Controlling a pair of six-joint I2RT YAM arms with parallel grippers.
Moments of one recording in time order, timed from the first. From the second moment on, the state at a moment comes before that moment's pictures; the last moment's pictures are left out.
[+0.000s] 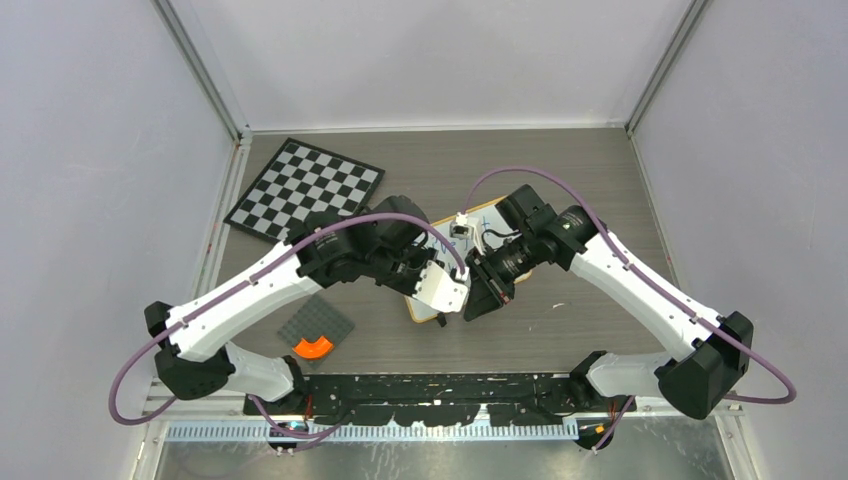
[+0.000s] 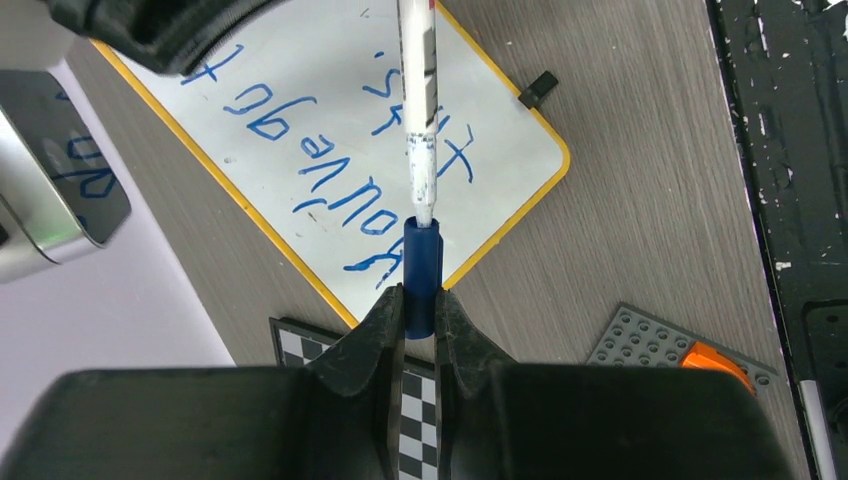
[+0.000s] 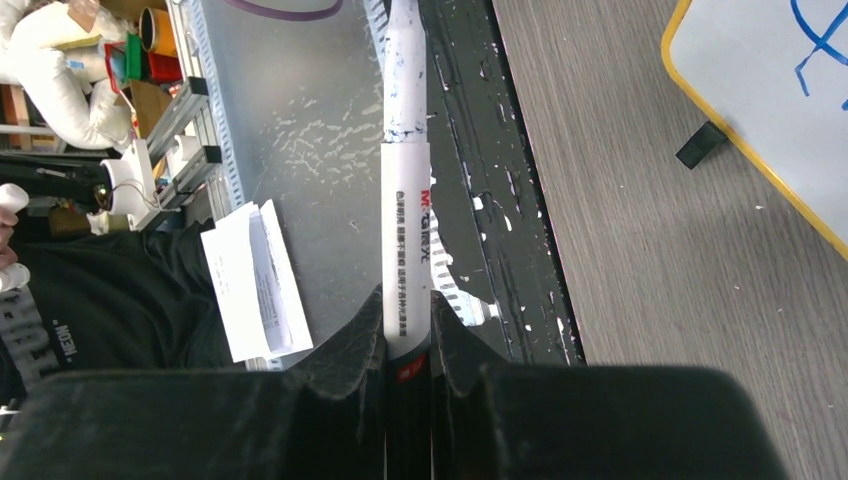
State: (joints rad) left arm -1.07 1.35 1.60 -1.18 0.10 0.99; right arm 0.66 1.26 1.21 -1.05 -0.90 -0.10
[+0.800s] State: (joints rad) left arm -1.19 1.47 1.71 -1.23 0.00 0.78; right arm 0.67 1.30 1.24 -1.08 -0.88 -0.08
